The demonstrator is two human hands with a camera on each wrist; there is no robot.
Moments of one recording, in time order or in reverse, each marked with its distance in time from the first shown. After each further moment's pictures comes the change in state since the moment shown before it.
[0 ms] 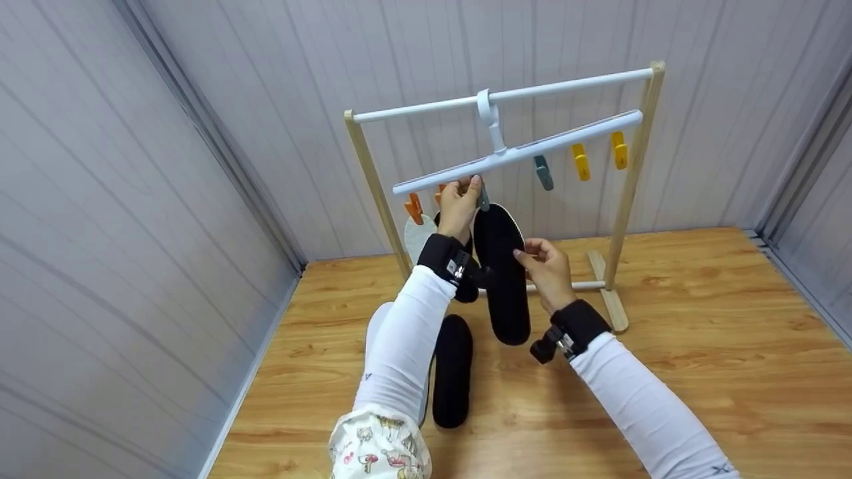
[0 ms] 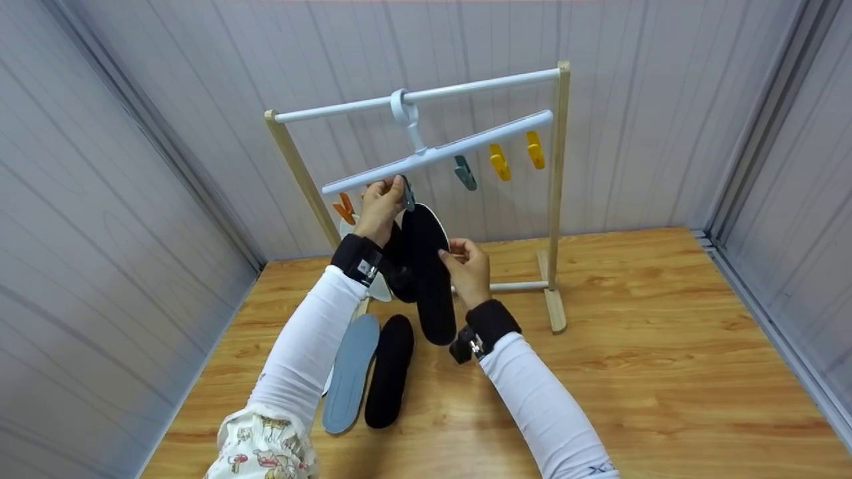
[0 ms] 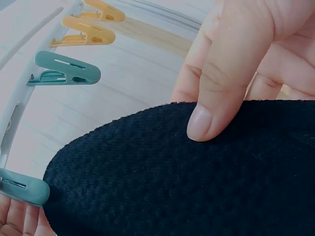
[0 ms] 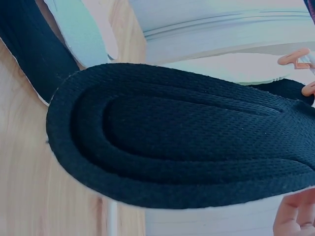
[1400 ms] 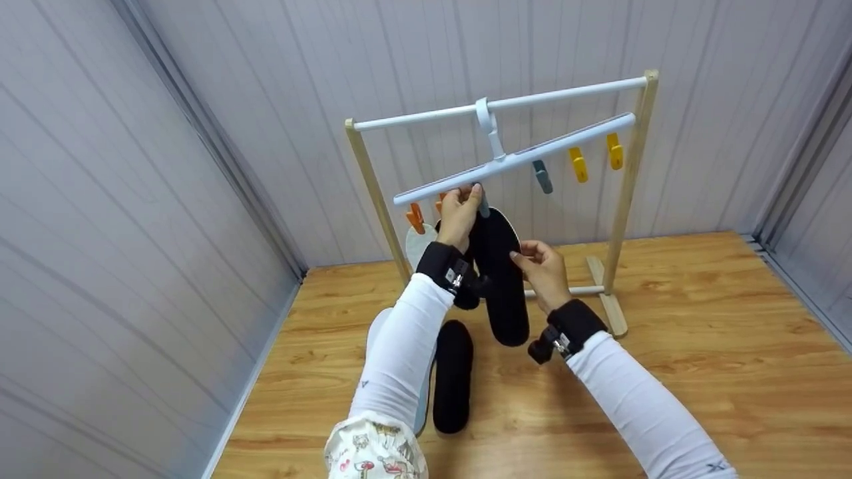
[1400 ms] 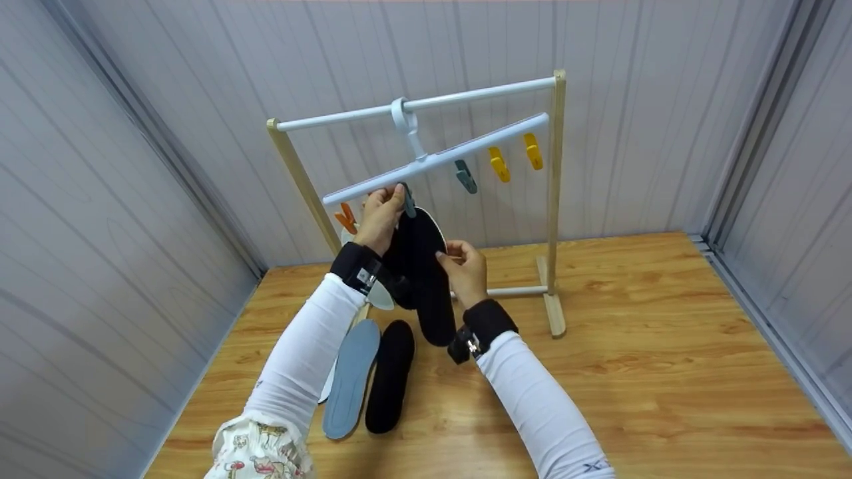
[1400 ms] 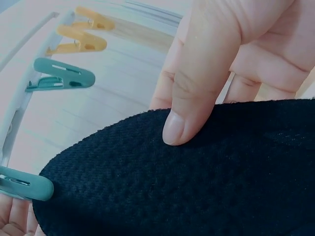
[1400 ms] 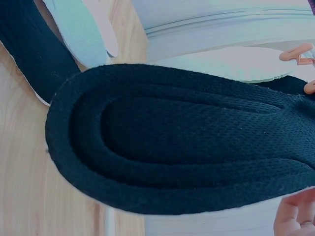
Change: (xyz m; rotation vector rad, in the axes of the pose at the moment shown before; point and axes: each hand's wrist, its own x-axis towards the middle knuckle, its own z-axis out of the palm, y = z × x) left_hand 0.002 0.000 -0.003 0.118 -0.002 -0.009; right_hand 0.010 -0.002 0.007 0.029 -0.026 -0.017
